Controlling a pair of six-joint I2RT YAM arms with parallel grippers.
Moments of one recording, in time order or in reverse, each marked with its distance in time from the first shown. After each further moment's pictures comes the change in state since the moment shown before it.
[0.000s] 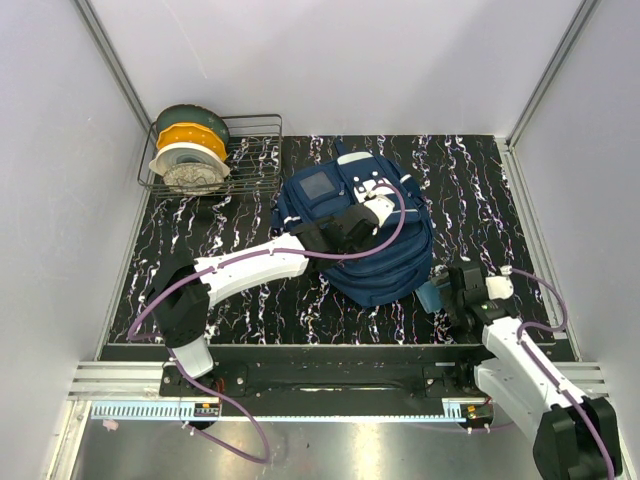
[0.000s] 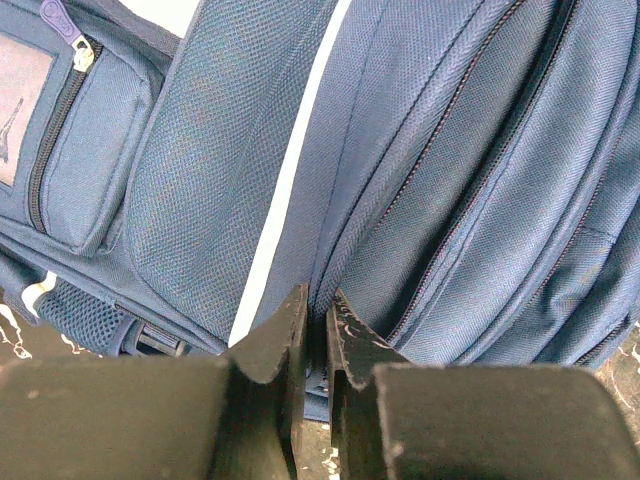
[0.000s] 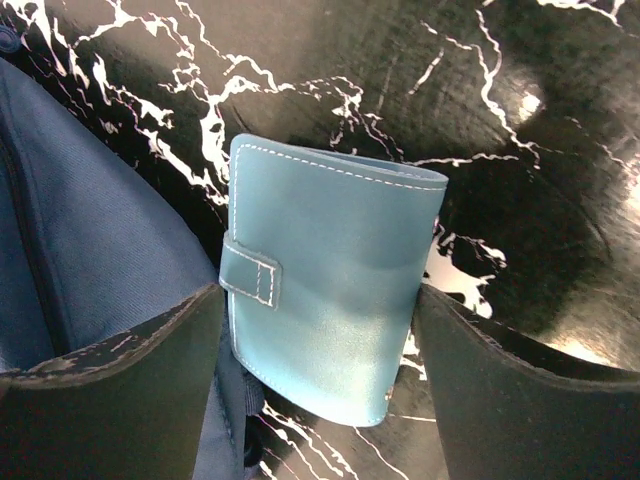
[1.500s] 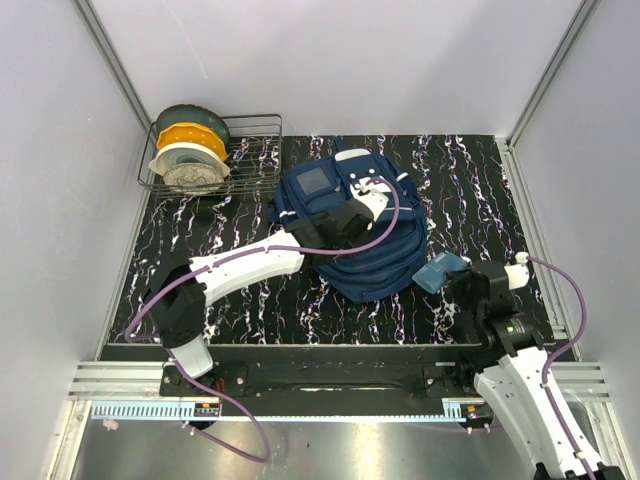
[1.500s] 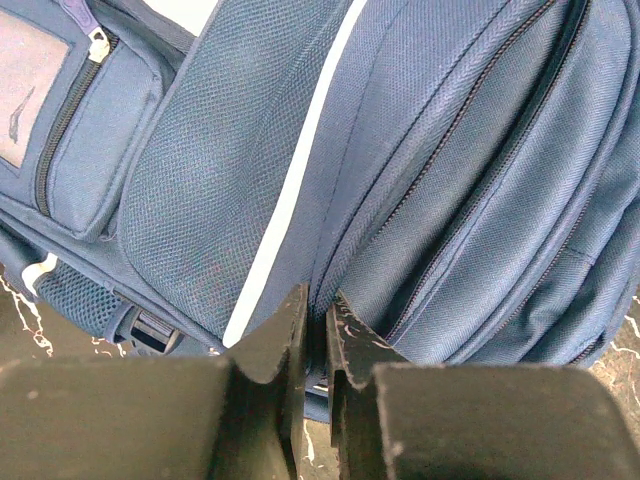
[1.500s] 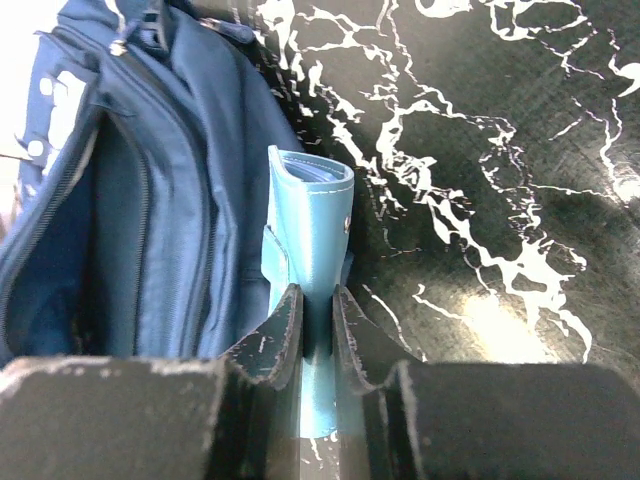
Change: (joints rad) left arm 0.021 -0.011 -0.003 -0.010 -0.011 0.000; right arm -0.010 -0.280 0.129 -0.114 -0.051 -0.209
